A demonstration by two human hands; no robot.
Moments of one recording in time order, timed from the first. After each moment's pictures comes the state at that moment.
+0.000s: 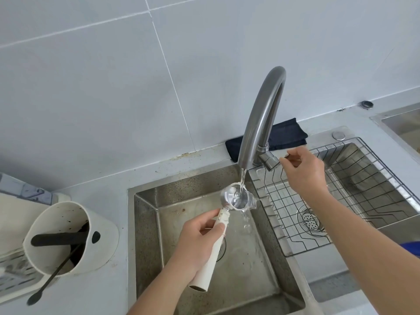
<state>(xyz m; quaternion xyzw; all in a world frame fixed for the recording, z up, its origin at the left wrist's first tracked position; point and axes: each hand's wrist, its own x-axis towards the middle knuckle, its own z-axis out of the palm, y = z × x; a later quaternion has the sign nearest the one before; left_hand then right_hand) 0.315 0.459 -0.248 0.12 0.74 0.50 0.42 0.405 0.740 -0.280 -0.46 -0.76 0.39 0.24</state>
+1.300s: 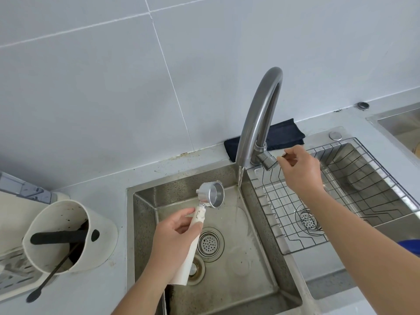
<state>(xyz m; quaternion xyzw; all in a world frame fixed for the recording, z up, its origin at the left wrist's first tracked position) 0.297 0.429 -0.242 0.10 0.80 0.51 0.30 0.403 0.738 -0.277 -0.46 -0.76 0.38 0.23</state>
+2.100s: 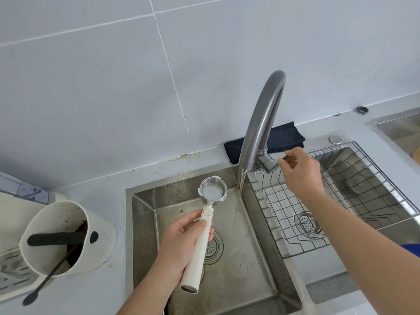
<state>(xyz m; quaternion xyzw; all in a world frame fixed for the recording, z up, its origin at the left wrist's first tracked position) 0.305 0.441 -0.246 -0.01 0.66 0.63 0.41 0.401 0.740 -0.275 -0.46 -0.78 0.36 0.22</state>
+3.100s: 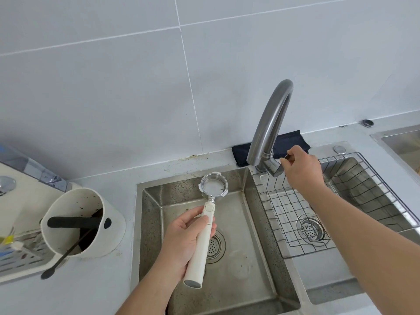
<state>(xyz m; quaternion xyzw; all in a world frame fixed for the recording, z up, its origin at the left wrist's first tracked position) 0.315 0.430 -0.231 -0.04 0.61 0.69 0.39 0.386 0.748 -0.261 -0.45 -0.85 0.24 0.14</state>
